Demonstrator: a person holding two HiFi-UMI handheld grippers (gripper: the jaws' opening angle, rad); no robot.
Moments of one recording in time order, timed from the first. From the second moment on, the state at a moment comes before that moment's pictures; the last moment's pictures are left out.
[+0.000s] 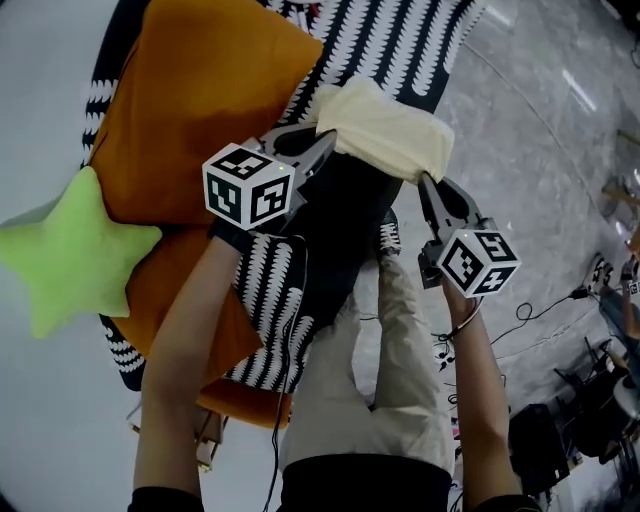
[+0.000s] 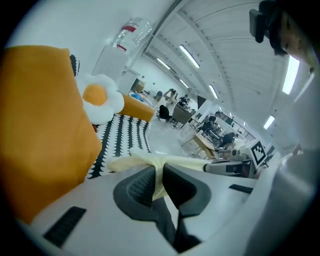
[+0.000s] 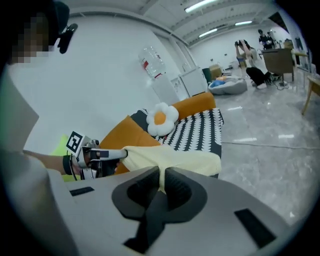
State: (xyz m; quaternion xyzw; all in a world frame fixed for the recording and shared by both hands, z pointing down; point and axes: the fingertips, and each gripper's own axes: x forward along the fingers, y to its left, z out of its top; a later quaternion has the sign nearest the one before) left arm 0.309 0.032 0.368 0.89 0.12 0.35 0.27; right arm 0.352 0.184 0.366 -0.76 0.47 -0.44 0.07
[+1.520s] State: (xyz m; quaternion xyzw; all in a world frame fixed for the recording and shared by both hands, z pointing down) left arm -0.060 0.050 0.541 0.76 0.08 0.61 0.20; right arm 0.016 0.213 0.551 -0.48 0.62 -0.60 -0.16
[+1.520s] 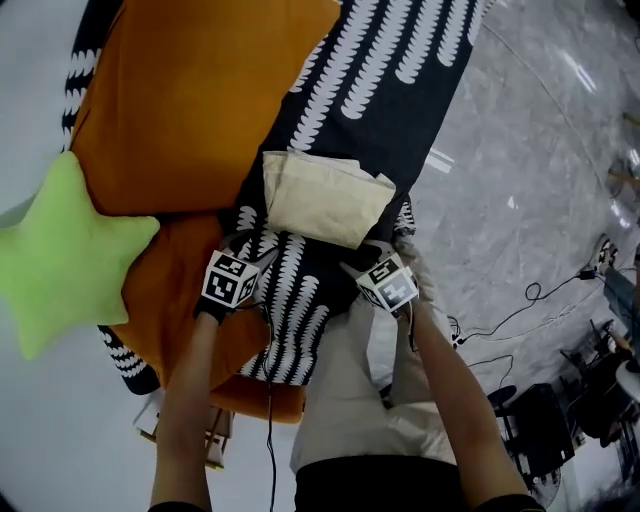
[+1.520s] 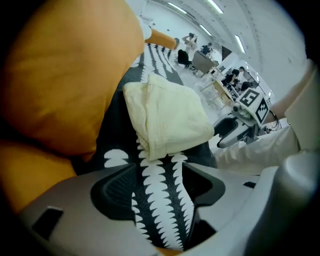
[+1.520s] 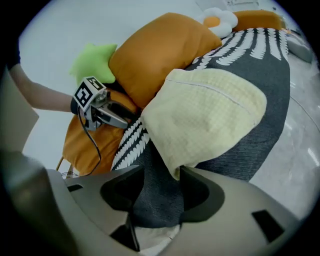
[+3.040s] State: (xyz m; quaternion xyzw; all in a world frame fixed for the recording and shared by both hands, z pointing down) left arm 0.124 -0.034 0.562 0.82 0.06 0.57 0.08; right arm 0.216 0.119 0.571 -0.58 0.60 -0.51 -0.21
